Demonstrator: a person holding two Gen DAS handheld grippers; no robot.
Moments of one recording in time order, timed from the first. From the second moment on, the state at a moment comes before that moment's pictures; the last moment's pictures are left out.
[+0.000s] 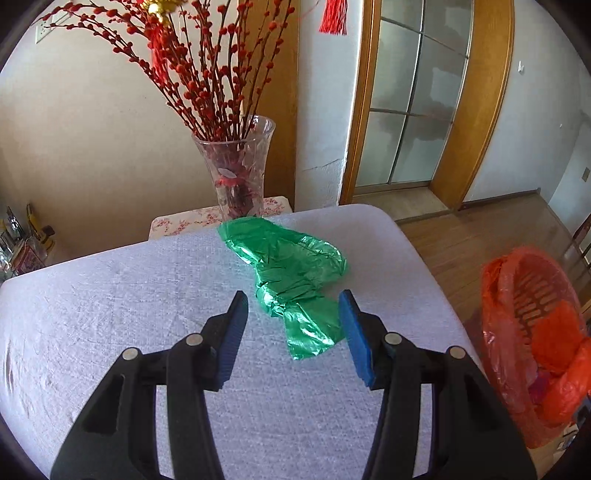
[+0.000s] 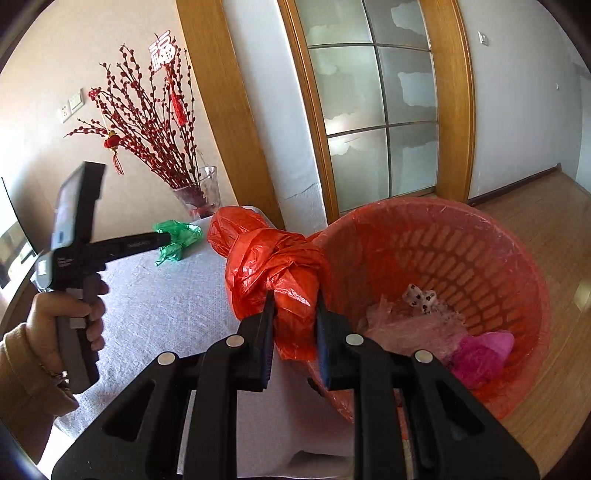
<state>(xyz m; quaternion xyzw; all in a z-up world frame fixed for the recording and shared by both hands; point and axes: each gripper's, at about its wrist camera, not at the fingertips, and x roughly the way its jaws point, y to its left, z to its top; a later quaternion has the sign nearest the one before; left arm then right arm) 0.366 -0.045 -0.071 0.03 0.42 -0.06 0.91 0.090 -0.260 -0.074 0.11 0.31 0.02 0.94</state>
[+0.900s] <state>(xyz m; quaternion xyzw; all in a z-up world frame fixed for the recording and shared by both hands) 0.318 -0.053 -0.040 0.01 0.38 -0.14 0.92 0.071 -0.272 -0.052 0.13 0.28 0.00 0.95</state>
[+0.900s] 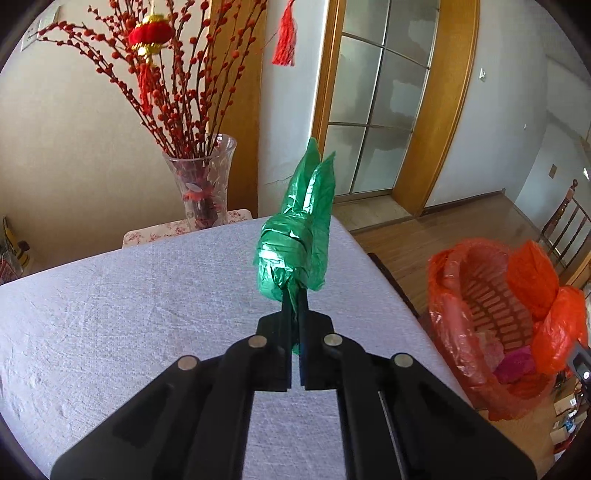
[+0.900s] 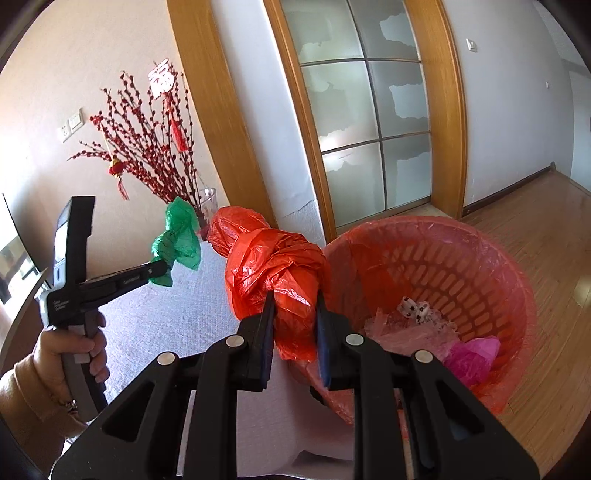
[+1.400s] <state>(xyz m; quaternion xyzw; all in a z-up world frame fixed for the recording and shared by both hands) 0.255 -0.136 -0.005 0.02 0.36 -0.26 0.89 0.046 -0.318 -0.032 0.16 0.24 -0.07 0.95</state>
